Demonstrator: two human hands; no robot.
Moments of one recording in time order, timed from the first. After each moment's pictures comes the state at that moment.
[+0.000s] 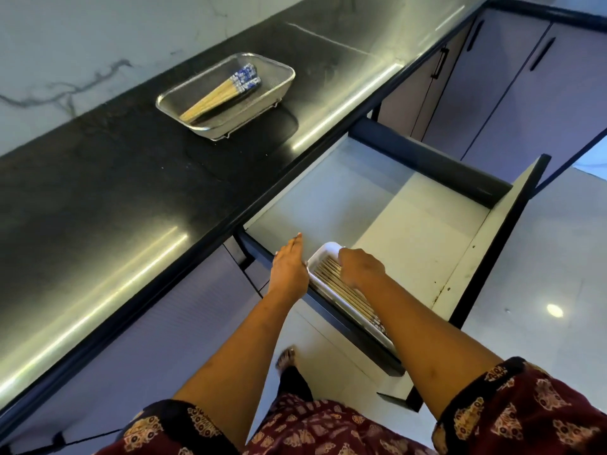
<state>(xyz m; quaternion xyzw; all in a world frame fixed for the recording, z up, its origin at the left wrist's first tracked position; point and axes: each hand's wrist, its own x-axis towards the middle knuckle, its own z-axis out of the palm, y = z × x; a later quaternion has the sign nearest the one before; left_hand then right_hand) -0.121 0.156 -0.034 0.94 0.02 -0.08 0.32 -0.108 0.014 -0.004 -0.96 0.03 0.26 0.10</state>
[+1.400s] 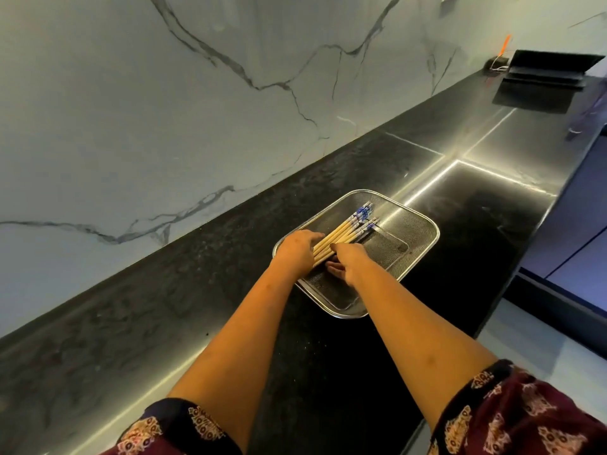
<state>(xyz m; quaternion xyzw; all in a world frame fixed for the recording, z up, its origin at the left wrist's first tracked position) 0.233 0.404 0.106 0.97 0.00 -0.07 0.24 0.248 0.295 0.091 -0.63 0.29 0.20 0.69</state>
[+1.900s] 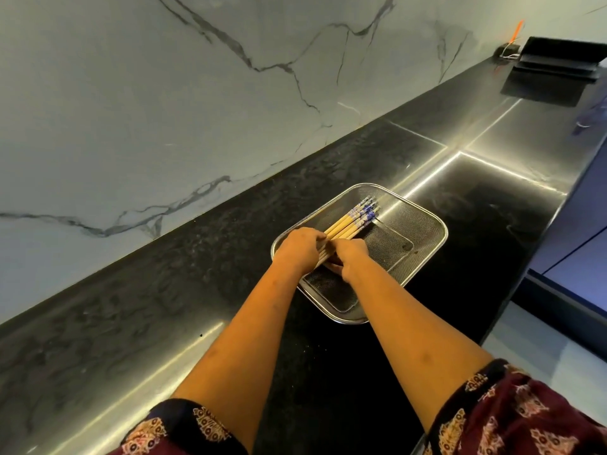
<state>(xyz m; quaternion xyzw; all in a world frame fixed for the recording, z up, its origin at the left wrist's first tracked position) 0.253 0.403 0.093 0.97 -0.01 -0.10 0.22 0.270 0.303 0.072 -0.62 0.30 0.18 0.71</state>
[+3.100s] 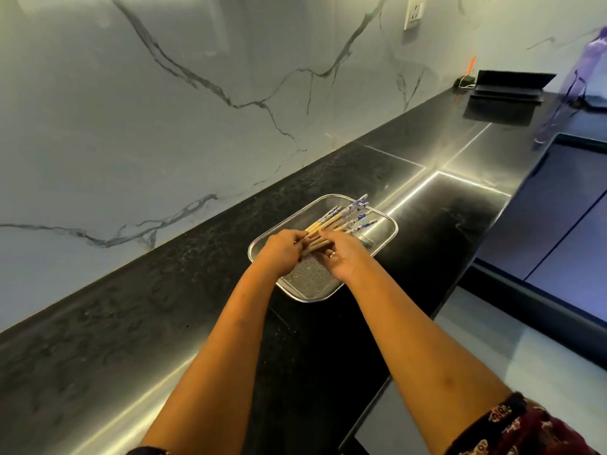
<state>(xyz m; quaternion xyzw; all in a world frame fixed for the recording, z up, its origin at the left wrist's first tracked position) 0.197 0.375 0.141 0.92 0.00 -0.08 0.38 0.213 0.249 0.126 -0.45 0.19 0.17 0.86</state>
